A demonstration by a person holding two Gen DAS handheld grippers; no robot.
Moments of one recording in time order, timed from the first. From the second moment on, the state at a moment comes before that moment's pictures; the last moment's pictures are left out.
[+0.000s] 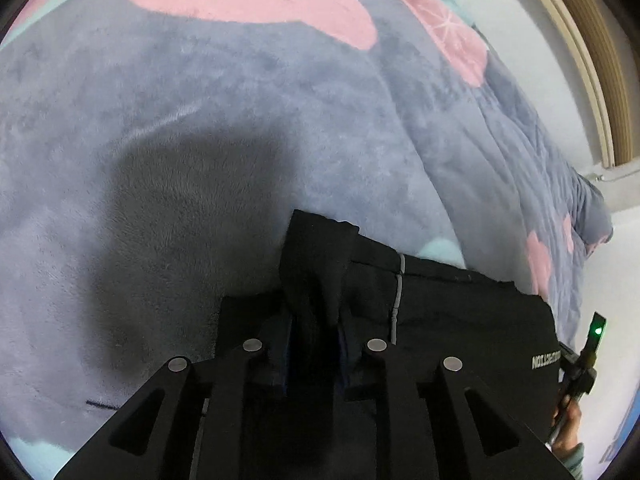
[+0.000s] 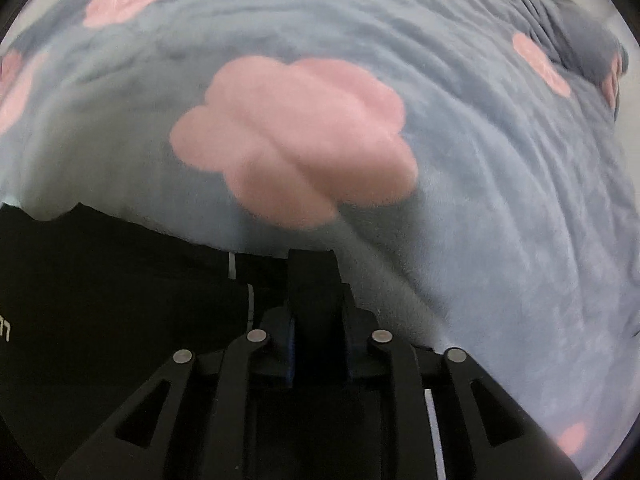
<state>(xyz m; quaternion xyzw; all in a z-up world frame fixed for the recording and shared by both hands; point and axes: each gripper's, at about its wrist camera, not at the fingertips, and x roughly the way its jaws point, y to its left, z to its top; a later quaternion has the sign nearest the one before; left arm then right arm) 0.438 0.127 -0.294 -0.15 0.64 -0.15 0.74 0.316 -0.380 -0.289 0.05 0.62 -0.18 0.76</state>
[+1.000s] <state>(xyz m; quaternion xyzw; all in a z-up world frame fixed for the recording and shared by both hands) 0.257 -0.005 -0.171 -0.03 0.58 -0.31 0.76 0.206 -0.243 -0.196 0.14 0.57 -0.12 0.80</state>
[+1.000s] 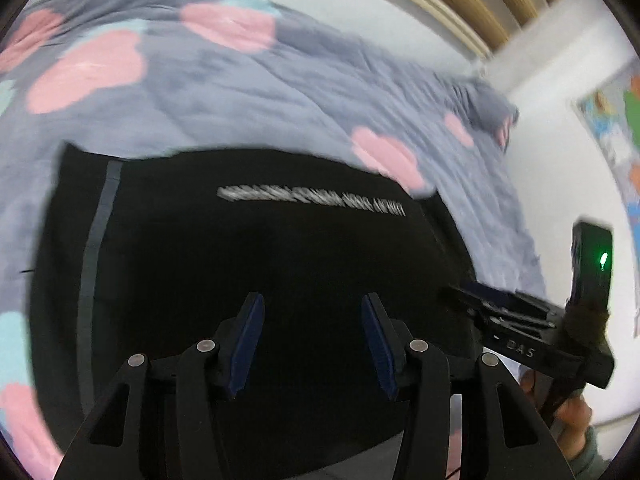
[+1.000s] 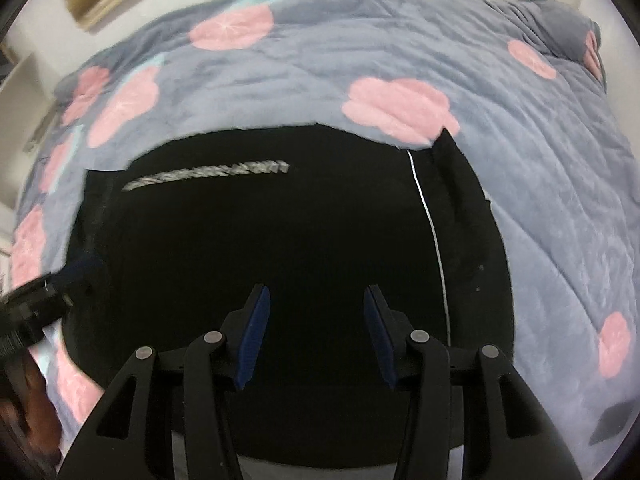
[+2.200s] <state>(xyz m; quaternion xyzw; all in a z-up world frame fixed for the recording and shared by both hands) 0.331 -0.022 -0.235 0.01 0.63 -0.21 0.75 0.287 -0.258 -0.269 0.18 0.61 -0.09 0.77</state>
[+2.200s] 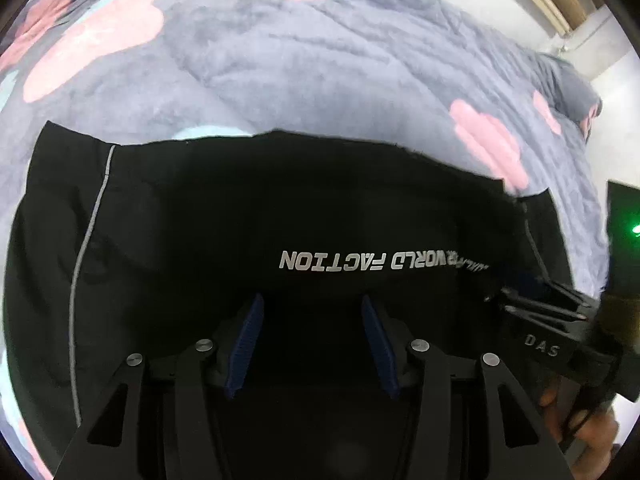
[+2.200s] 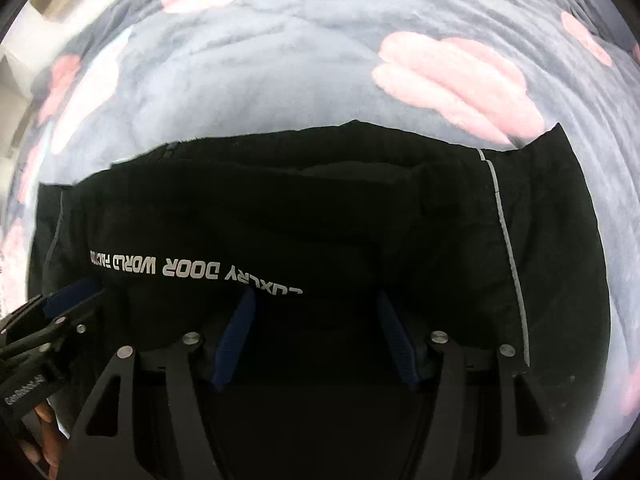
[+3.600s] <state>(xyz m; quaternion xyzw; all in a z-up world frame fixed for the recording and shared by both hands) 0.175 0.181 -0.036 -0.02 0.49 -0.19 0.85 0.125 -0.120 -0.159 0.11 0.59 -0.17 0.78</state>
